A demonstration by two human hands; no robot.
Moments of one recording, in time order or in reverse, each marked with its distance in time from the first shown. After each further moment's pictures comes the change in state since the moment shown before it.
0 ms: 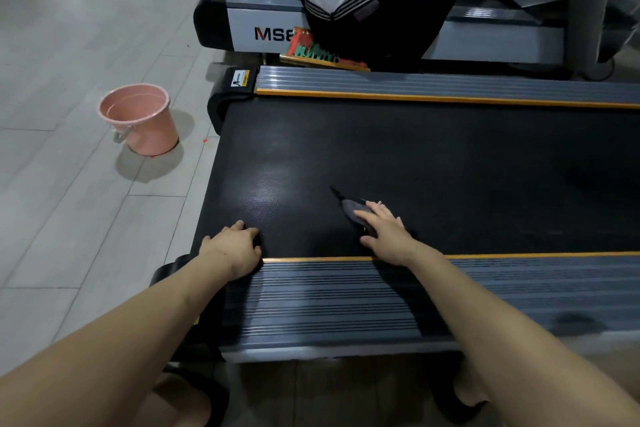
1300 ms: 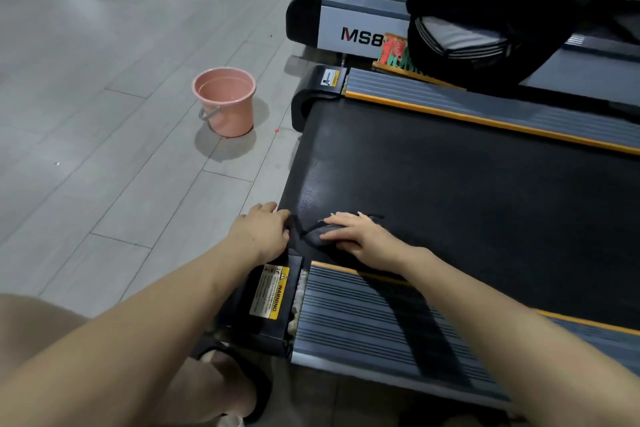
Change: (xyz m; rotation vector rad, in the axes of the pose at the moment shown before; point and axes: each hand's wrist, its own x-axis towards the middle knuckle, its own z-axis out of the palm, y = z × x) left_hand -0.005 -0.099 -0.022 -0.036 0.150 -0.042; right_hand 0.072 -0.156 0.058 -0.049 -0.147 -0.672
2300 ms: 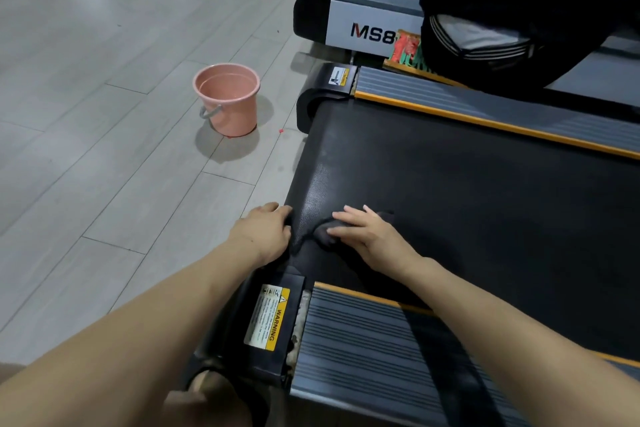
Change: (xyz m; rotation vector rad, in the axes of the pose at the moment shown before) left_hand 0.042 -0.010 0.007 -0.151 0.022 -0.034; right_hand 0.028 0.027 0.004 -0.102 0.272 -0.135
